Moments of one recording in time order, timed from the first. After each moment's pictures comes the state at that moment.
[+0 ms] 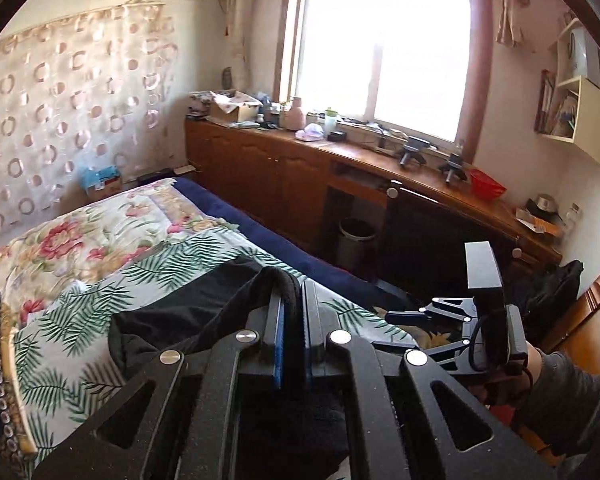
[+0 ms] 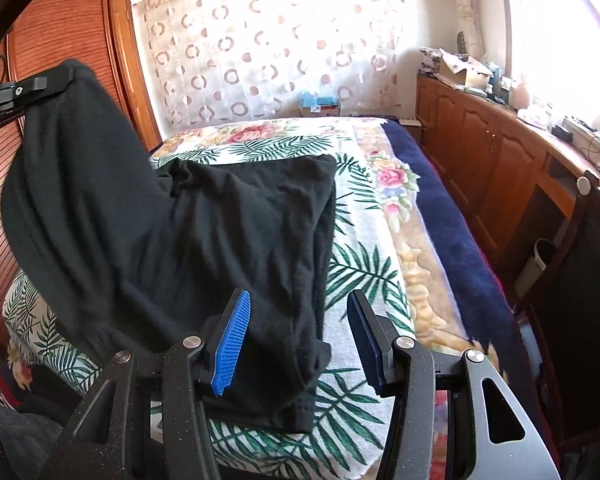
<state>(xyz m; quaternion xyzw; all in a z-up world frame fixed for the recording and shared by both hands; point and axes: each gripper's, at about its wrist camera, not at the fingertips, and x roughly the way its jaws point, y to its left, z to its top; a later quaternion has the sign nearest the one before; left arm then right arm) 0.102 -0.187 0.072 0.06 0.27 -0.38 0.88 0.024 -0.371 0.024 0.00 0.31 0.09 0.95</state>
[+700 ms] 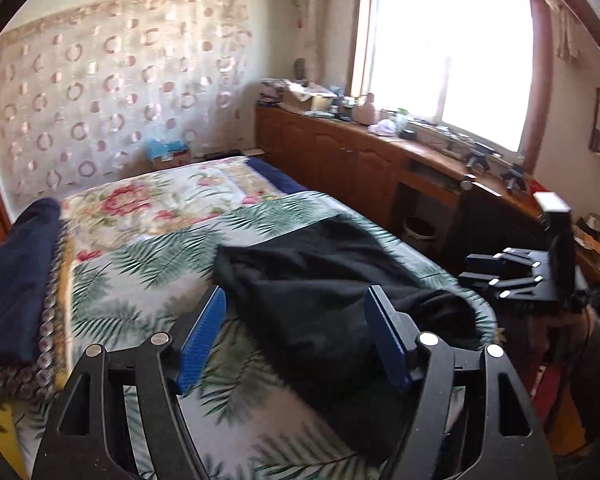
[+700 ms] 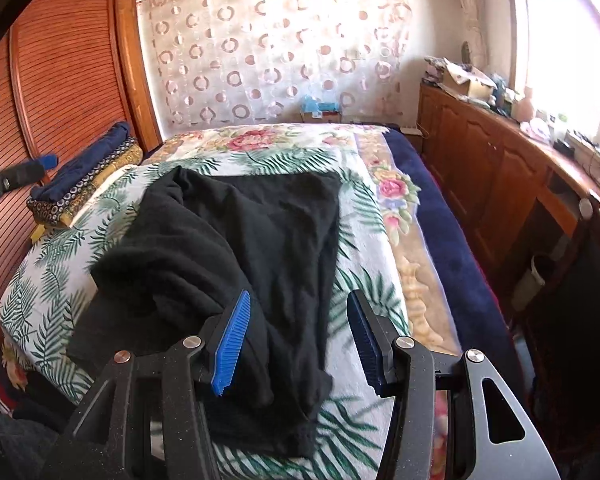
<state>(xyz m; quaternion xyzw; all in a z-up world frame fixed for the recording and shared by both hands) 0.097 -0.086 0.022 0.03 0.29 -0.26 0.92 0.043 -0.356 0.037 -0.03 0.30 0.10 0.95</state>
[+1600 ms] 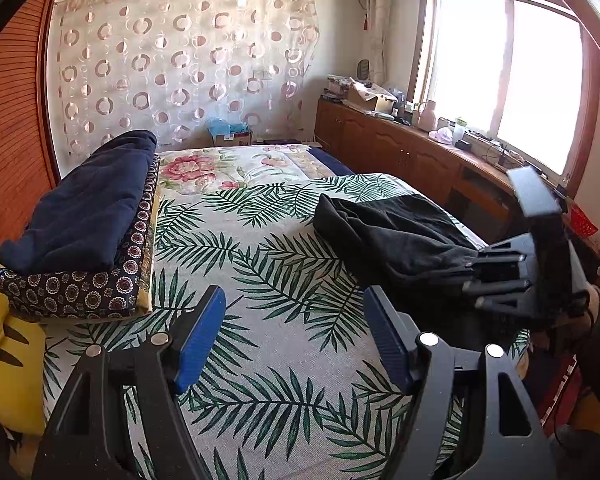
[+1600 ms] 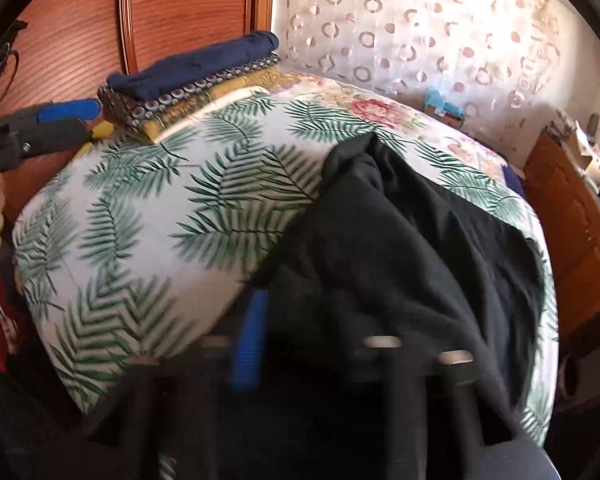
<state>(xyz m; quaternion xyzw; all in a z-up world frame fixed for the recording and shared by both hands) 0.080 0.004 -0.022 -0.01 0.31 -0.18 0.94 0.118 -0.176 0.005 -0.19 0.35 0.25 0.88</state>
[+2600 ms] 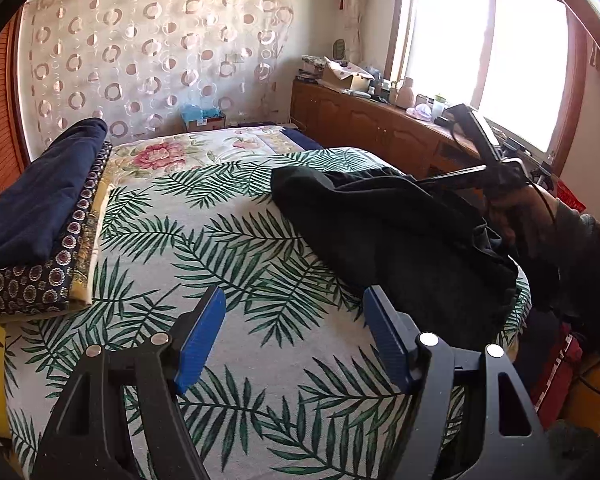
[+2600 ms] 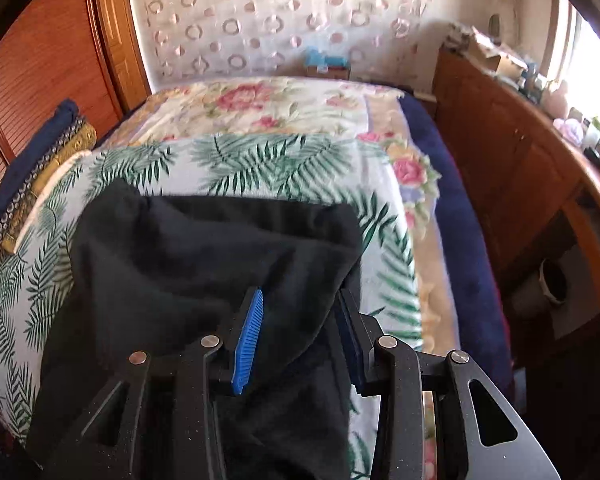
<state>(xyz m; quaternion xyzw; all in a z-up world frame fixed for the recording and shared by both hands) 0.082 -0.048 -0.038 0.01 0.33 -0.21 0.92 0.280 -0.315 0.031 -0.05 0.41 0.10 0.91</state>
